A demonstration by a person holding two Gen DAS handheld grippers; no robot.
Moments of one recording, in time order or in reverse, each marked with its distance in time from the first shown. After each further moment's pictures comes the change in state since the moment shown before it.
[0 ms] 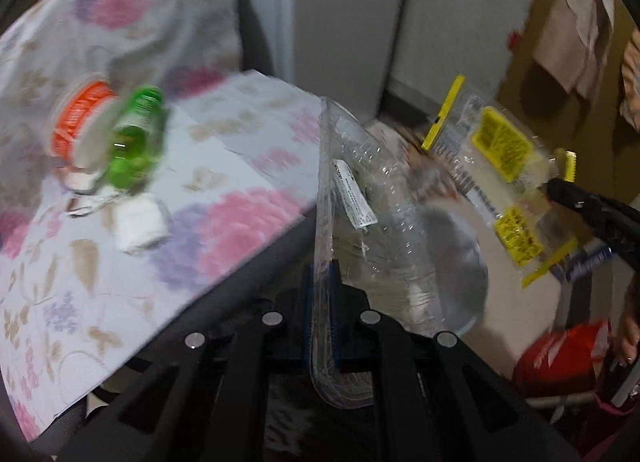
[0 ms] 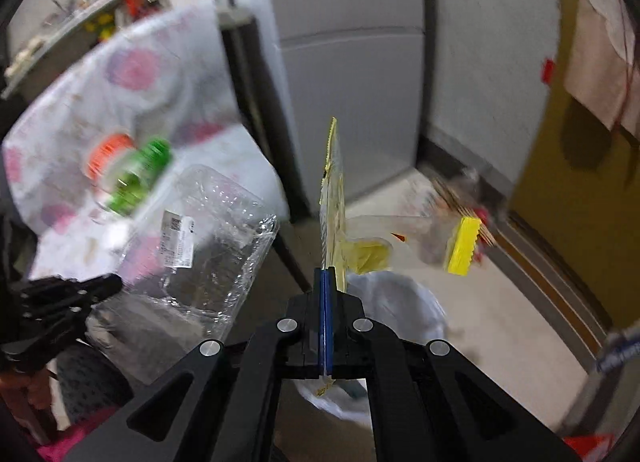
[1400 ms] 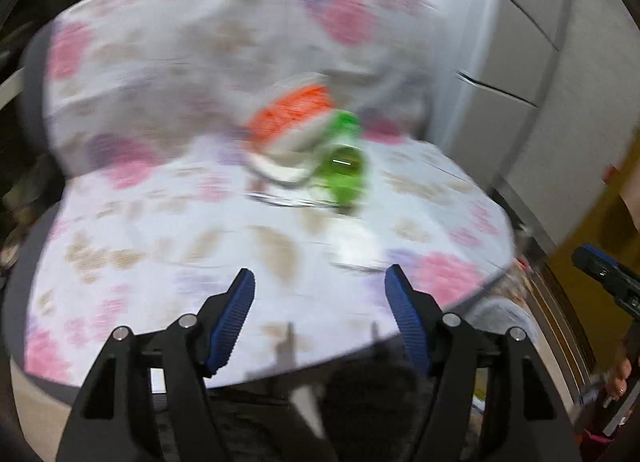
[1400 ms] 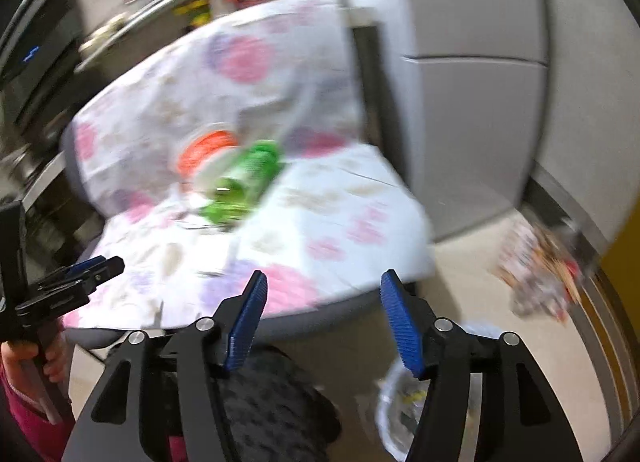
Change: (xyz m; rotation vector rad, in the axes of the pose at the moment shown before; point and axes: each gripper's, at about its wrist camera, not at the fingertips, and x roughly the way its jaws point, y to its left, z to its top) left arm -0.078 0.175 -0.042 -0.431 -0.233 0.281; right arm 0.016 0.133 0.059 -0.248 -0.101 0.386
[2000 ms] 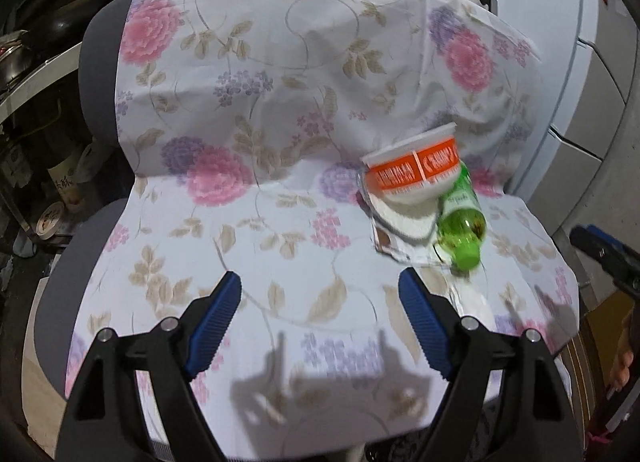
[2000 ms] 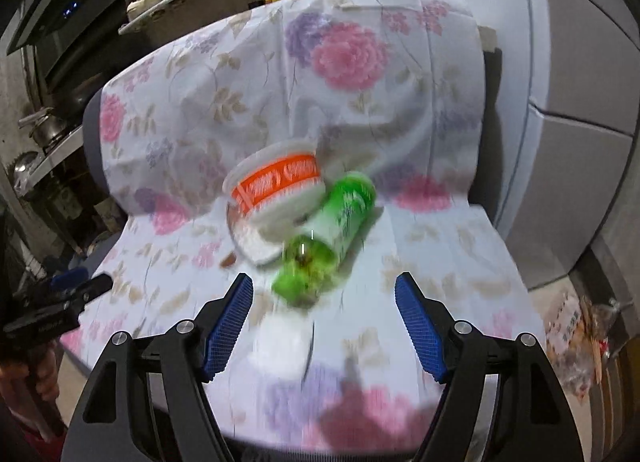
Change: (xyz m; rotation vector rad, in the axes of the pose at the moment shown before) left arm 0.021 0.088 0.050 -0.123 -0.040 0.156; right arm 0.111 0.087 0.096 -0.142 -0.017 0.050
